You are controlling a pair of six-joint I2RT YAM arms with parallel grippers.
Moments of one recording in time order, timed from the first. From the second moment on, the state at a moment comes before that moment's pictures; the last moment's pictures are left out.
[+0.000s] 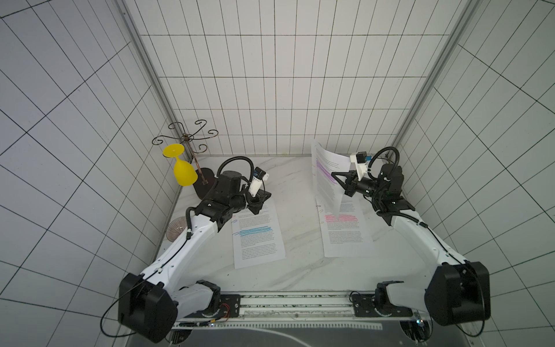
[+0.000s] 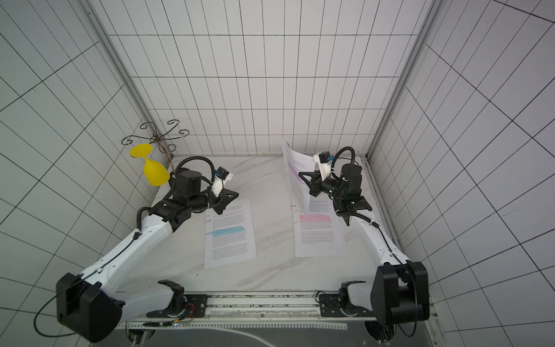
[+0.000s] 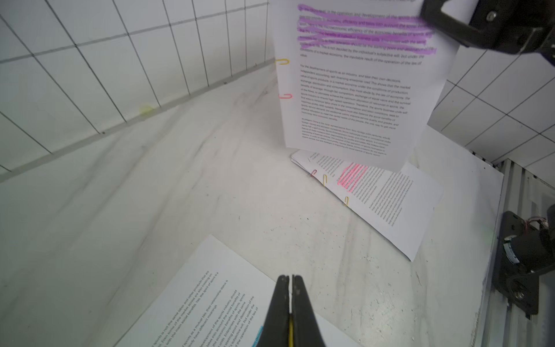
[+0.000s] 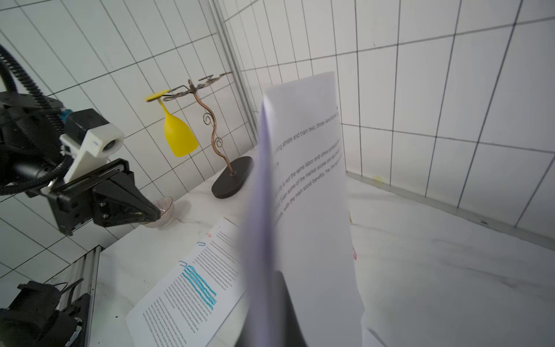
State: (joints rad) left arm -0.40 1.25 1.02 -0.42 0.49 0.10; right arm 0.11 1.31 0.95 0.13 -0.78 0.13
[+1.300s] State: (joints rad) left arm -0.75 1.76 1.04 -0.51 0.56 -0.32; right arm 0.22 1.60 1.56 -0.84 -0.28 0.18
